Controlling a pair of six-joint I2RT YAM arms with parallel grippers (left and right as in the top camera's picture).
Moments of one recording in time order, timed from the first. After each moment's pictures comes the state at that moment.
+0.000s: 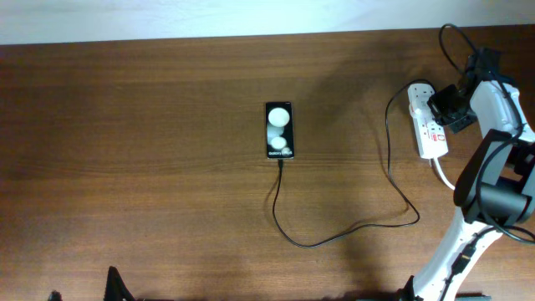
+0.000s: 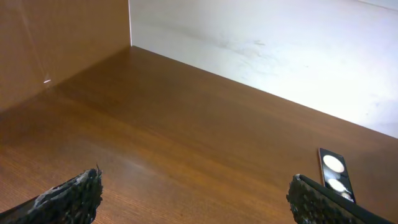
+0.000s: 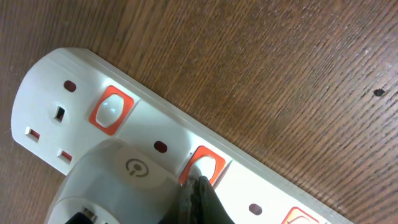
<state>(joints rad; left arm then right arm) -0.09 0.01 1.01 -1.27 -0.37 -0.30 -0.36 2.23 1.75 -0.82 -0.08 0.71</state>
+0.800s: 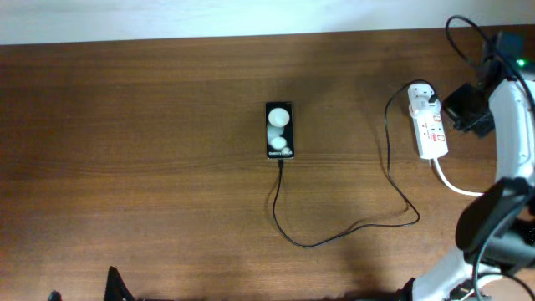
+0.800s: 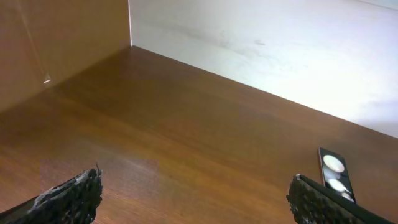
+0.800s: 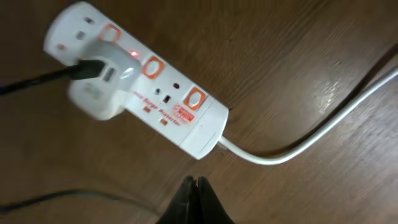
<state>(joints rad) -0.09 0.01 1.01 -1.27 -0.37 -0.30 -0.32 1.89 1.74 -1.18 0.11 0.62</state>
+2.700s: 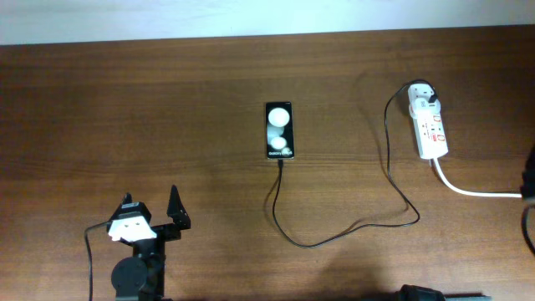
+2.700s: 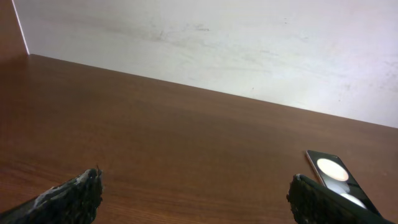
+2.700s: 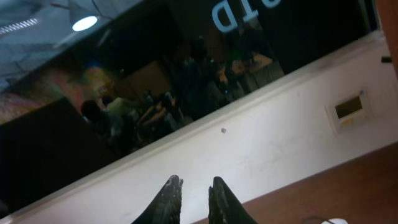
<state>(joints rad) -0.01 0.01 0.02 -0.08 -0.09 -0.17 -0.23 0.83 1.74 -0.81 -0.20 0.52</state>
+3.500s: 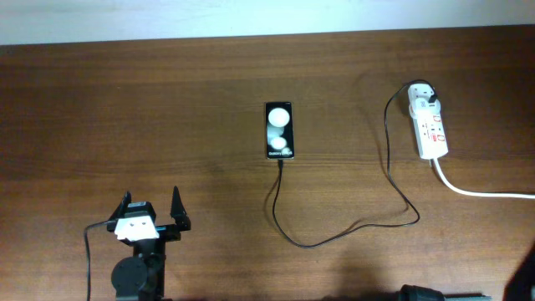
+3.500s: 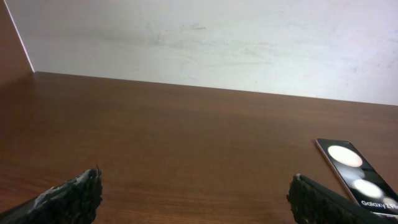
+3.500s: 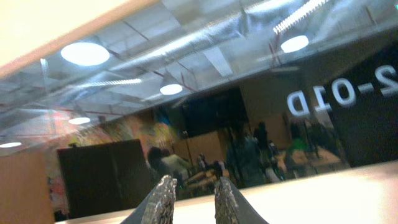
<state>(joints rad) -0.01 0.01 0.02 -0.08 -0.08 -0.07 -0.23 0.37 1.29 -0.28 -0.33 0.51</state>
